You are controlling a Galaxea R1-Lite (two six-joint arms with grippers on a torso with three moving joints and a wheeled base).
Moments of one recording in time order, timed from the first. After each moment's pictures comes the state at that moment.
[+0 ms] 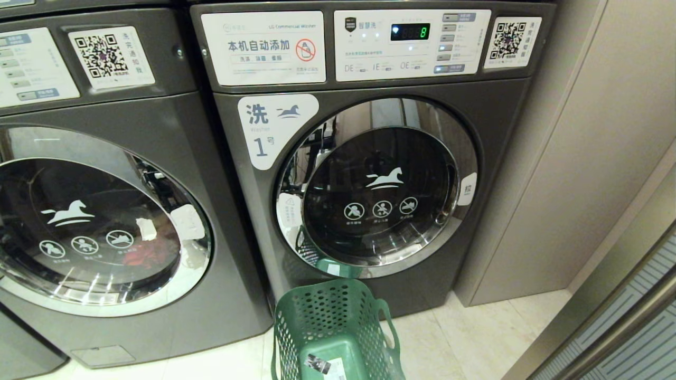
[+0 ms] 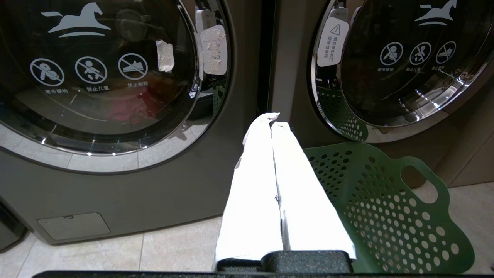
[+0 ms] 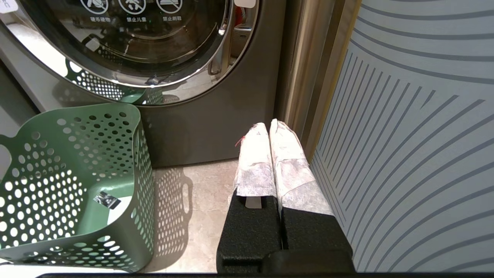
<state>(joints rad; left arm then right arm) 0.00 0.00 0.00 -0.11 0.00 0.00 0.00 0.00 0.00 0.00 0.01 -0.02</state>
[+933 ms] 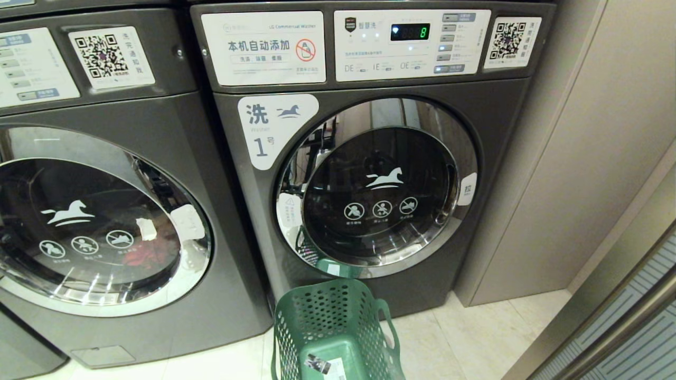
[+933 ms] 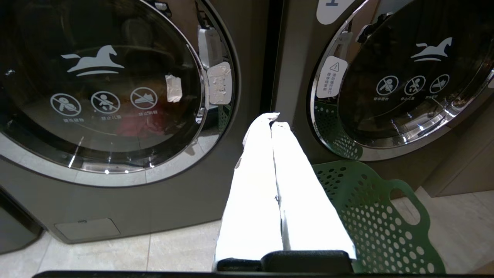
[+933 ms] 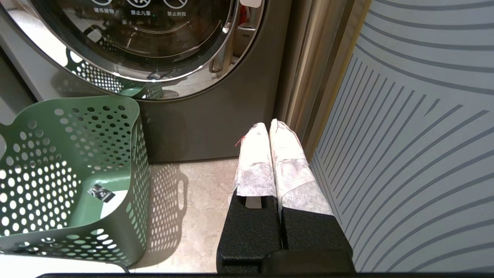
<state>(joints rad) 0.00 0.39 -0.41 -0.01 0.01 0.00 0.01 0.00 0.00 0.00 0.03 -0.06</state>
